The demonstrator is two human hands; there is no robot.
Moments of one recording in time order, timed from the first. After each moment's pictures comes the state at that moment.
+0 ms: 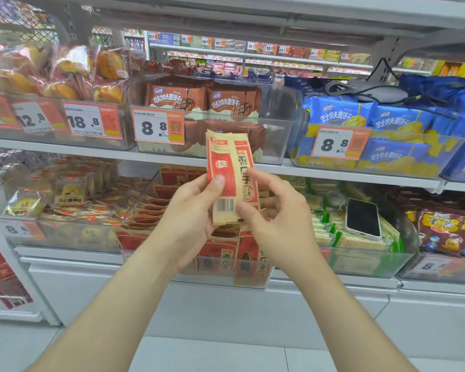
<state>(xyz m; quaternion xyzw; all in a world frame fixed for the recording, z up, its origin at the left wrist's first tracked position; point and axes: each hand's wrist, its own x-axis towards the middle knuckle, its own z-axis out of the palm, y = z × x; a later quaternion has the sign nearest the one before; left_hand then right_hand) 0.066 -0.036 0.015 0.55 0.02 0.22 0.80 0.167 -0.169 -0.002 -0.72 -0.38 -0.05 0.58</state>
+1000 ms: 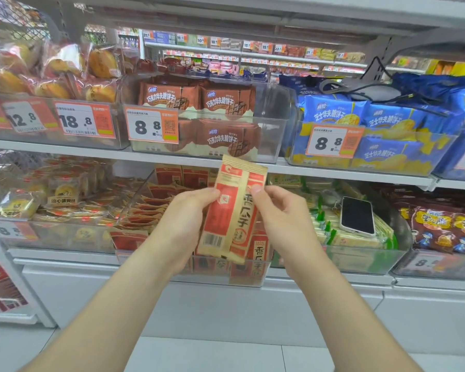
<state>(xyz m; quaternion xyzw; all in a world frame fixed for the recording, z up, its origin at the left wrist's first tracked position) 0.066 -0.043 0.013 0.64 0.21 0.18 0.71 0.165 -0.175 0.011 -0.72 -0.24 0.11 0.64</state>
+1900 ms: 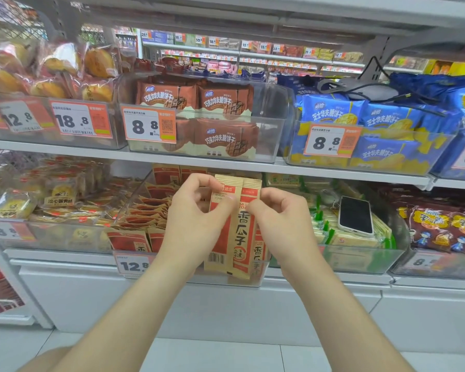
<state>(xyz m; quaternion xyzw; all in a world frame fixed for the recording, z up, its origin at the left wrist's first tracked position) 0.071 -0.058 0.004 0.71 0.19 0.36 0.58 0.156 -0.178 0.015 -0.73 -0.25 0.08 0.63</state>
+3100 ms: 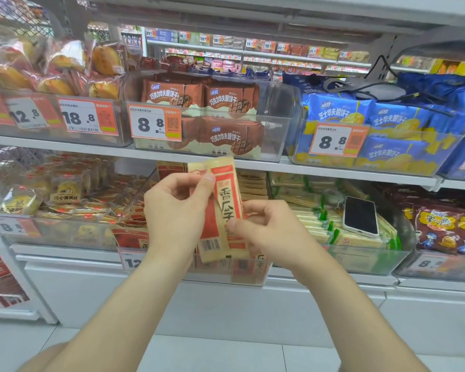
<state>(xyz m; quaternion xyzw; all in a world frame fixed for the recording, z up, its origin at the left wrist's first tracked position) 0.071 -0.041 0.001 0.59 0.26 0.47 0.60 0.163 -0.179 0.007 -0.74 -0.35 0.24 0.53</state>
